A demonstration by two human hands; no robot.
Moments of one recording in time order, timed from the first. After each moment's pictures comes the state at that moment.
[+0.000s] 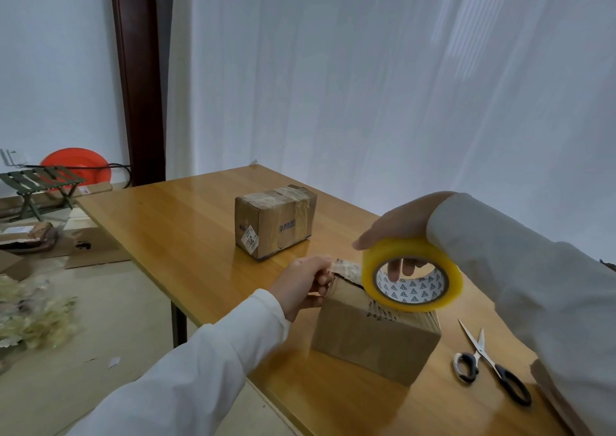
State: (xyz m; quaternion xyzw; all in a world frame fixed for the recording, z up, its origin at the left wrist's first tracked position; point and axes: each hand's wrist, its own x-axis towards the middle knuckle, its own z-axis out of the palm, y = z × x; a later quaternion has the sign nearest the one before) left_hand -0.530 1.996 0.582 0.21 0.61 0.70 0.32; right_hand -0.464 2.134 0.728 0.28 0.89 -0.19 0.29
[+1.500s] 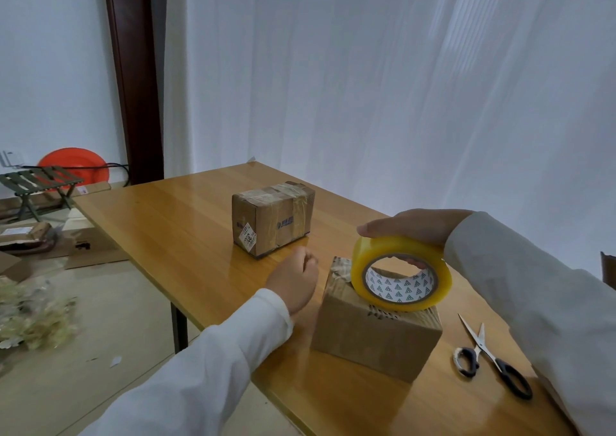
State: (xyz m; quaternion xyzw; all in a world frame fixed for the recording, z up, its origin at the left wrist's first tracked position) left_hand -0.546 2.000 0.565 0.29 0.82 0.49 0.09; right_hand -0.461 2.159 0.705 0.20 0.92 -0.29 0.18
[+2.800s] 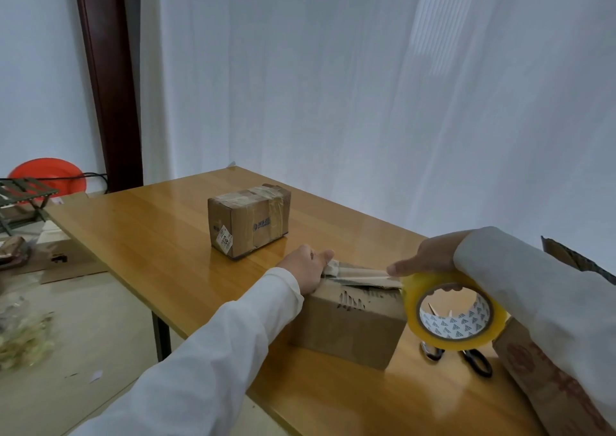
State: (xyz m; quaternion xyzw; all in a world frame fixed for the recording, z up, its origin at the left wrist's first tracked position) left_hand -0.528 2.040 0.595 0.30 0.86 0.38 0.18; right_hand -0.400 2.196 0.691 0.38 0.90 -0.04 0.22
